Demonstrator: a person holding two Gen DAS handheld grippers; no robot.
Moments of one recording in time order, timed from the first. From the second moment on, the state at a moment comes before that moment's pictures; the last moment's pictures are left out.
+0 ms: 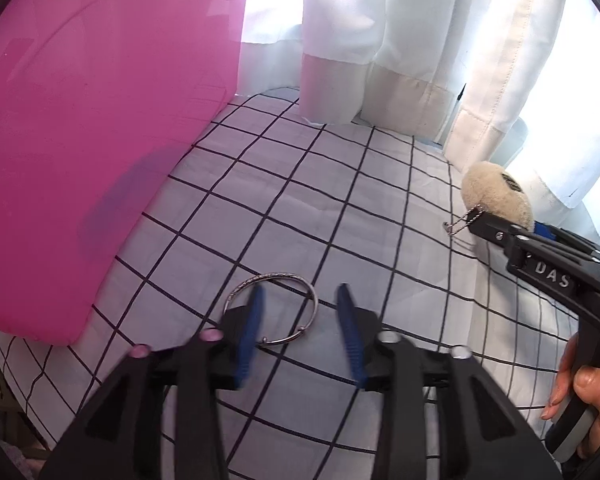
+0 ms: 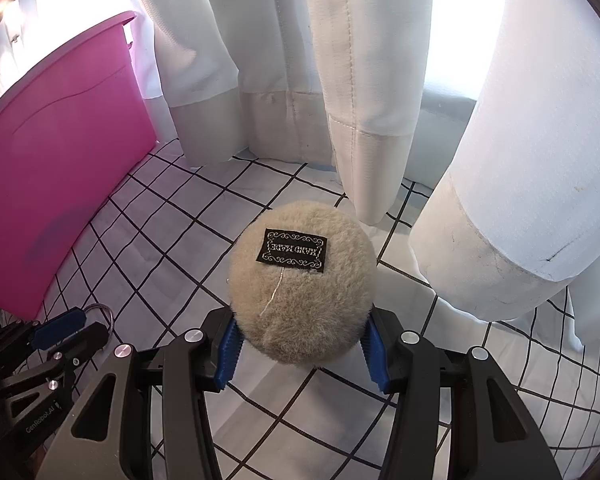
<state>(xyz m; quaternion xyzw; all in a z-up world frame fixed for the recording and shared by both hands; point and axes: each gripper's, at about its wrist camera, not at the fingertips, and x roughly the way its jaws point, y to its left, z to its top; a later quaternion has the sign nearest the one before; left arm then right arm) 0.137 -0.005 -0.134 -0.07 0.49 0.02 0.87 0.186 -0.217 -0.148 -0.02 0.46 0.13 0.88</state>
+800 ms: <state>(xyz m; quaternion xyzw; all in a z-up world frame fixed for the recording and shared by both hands) 0.135 -0.006 -0.144 -0.02 0.49 0.03 0.87 0.185 -0.216 -0.145 -0.01 0.45 0.14 0.88</state>
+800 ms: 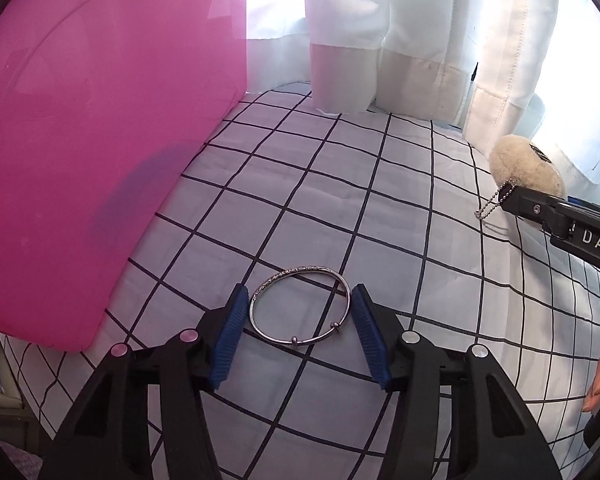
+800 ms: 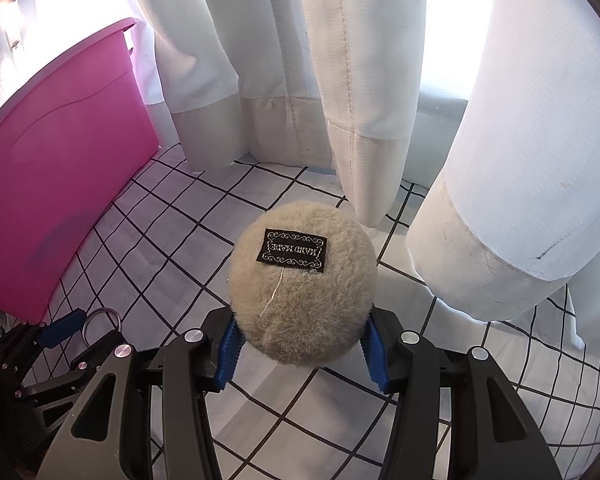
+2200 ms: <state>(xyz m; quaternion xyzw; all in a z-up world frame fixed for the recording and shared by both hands) 0.116 0.112 0.106 -0.04 0.28 0.09 0.95 0.165 -0.092 0.056 -0.01 0.30 0.23 0.93</state>
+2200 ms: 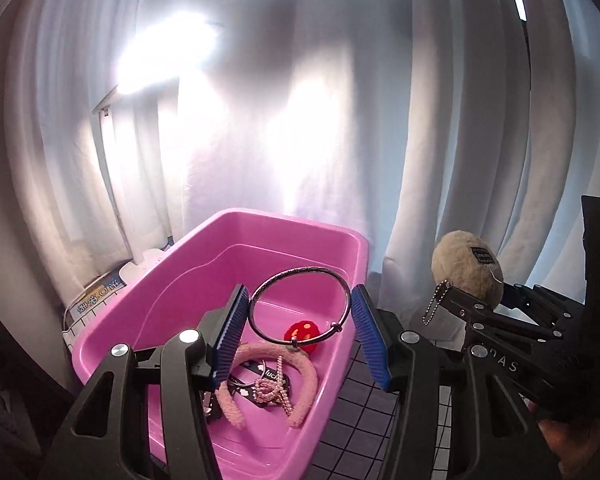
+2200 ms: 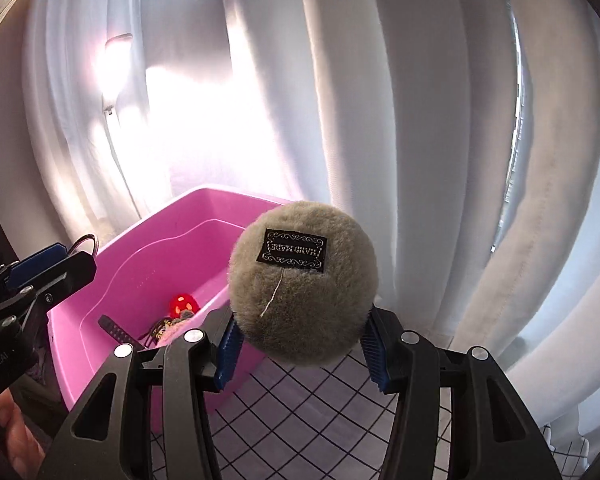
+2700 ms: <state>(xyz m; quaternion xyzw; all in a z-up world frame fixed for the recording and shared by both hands) 0.138 0.229 0.064 -0.09 0.40 0.16 0.90 0.199 0.056 0.038 -0.07 0.39 0.29 0.87</state>
